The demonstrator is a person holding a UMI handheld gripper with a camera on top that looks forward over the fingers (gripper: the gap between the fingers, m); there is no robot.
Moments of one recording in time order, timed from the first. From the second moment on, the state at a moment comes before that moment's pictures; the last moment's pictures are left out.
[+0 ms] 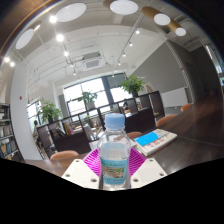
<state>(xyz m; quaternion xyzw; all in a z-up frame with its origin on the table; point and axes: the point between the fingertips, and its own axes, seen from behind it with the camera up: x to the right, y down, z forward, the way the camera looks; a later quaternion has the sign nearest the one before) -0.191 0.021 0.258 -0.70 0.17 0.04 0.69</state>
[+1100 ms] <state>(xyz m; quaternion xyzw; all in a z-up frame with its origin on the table) -0.051 -0.005 0.064 -0.80 0.09 -0.13 0.57</state>
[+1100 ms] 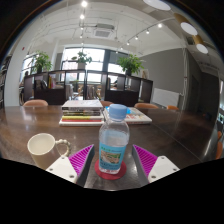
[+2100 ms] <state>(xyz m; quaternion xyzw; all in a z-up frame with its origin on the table) -0.146 -0.191 0.121 -0.81 -0.01 -0.02 0.59</state>
